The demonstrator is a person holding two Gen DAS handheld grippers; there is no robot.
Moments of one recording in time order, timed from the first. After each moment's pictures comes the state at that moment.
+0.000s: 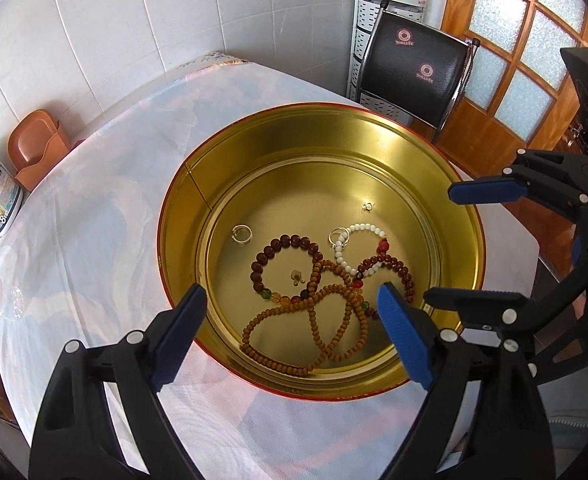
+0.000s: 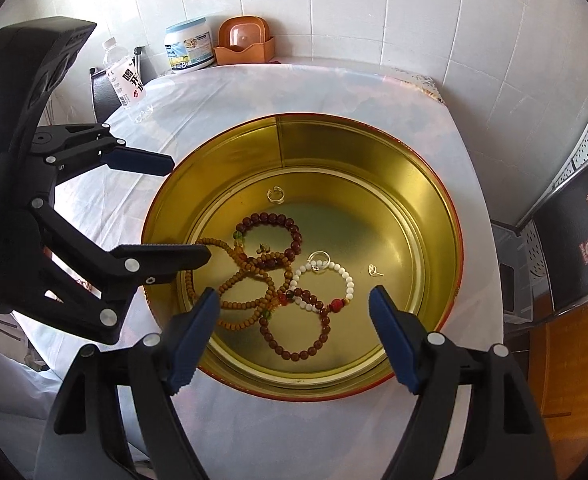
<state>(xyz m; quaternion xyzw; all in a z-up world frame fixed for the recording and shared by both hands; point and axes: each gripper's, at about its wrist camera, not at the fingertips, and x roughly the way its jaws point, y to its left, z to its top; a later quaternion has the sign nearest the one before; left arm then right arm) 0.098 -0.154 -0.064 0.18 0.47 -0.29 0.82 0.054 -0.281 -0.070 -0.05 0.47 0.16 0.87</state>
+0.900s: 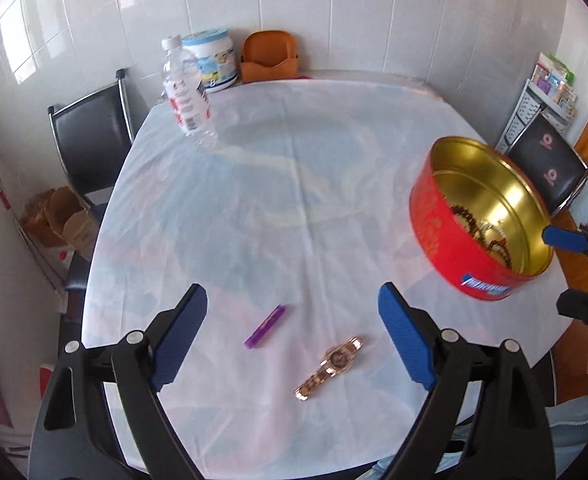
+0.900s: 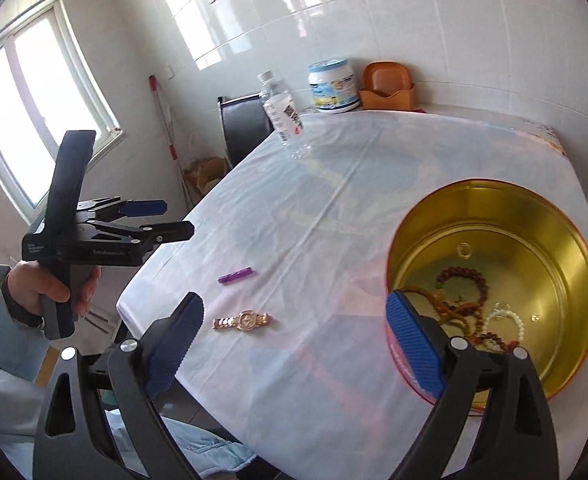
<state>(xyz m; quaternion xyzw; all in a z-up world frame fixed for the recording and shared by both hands) -0.006 0.079 -0.021 0.02 0.48 -0.02 0.88 0.002 -0.172 -0.018 0.01 0.40 0.37 0.84</state>
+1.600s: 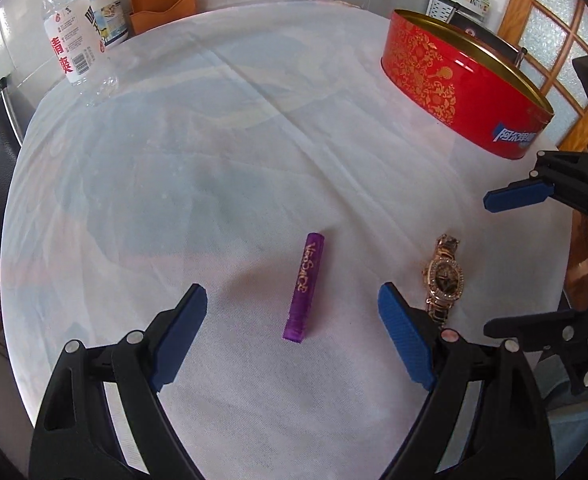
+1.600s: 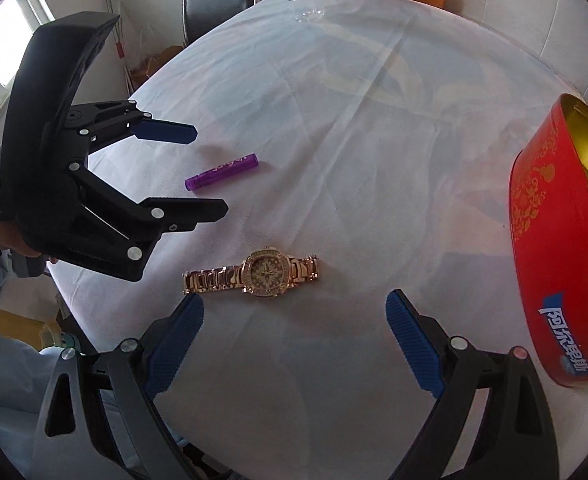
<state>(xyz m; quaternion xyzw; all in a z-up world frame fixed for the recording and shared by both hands) 0.026 0.132 -0.157 0.11 0.50 -0.23 0.83 0.000 -0.022 -0.148 -0.10 0.54 0.27 0.79</state>
